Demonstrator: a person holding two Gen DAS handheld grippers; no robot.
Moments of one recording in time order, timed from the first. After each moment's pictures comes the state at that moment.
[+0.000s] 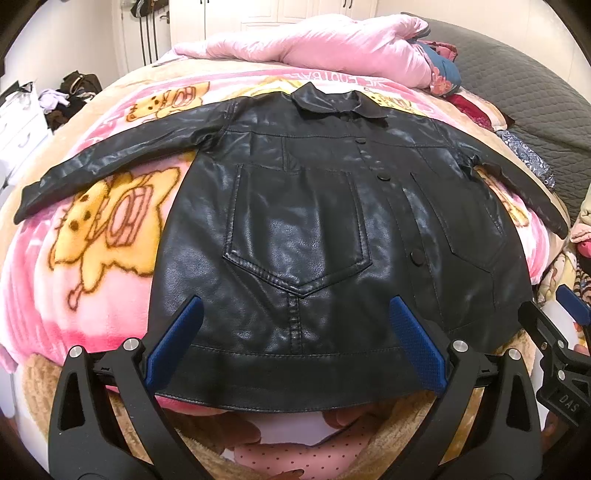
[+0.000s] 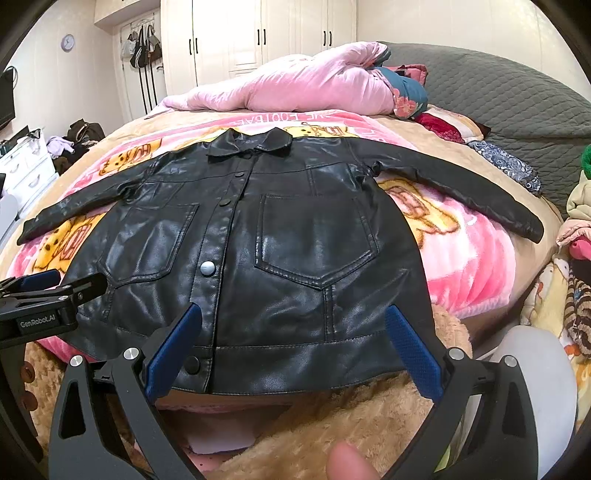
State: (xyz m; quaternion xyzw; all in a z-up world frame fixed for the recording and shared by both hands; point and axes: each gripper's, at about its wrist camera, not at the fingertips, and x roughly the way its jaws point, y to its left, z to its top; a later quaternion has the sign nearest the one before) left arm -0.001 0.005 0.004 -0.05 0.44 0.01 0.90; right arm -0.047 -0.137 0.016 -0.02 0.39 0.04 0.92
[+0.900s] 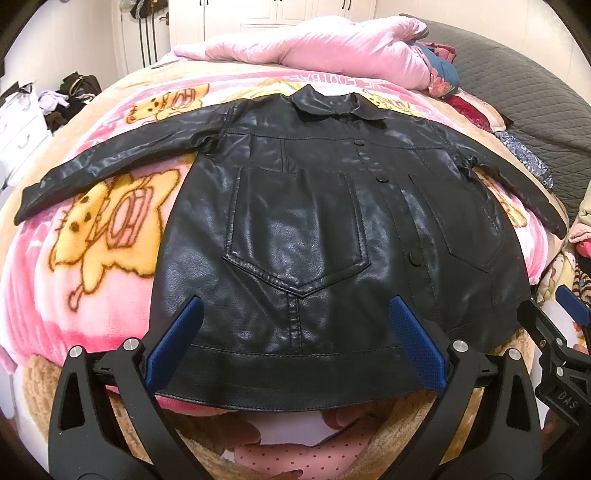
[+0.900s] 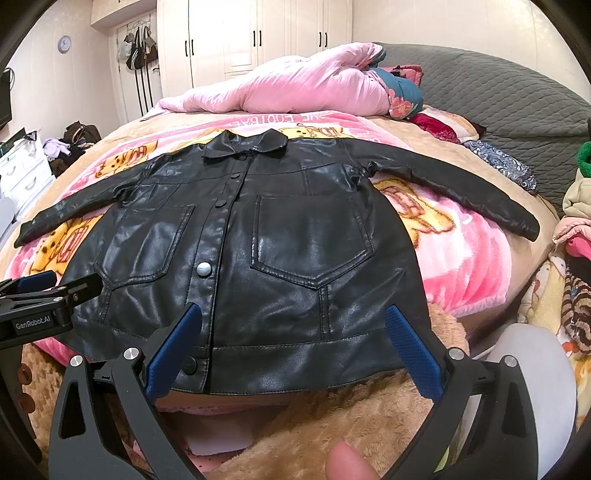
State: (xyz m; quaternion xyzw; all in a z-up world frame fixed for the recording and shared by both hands) left arm -0.001 0.004 0.006 -0.05 0.44 0.01 0.90; right arm -0.049 -0.140 0.017 -0.01 0.38 0.03 0.92
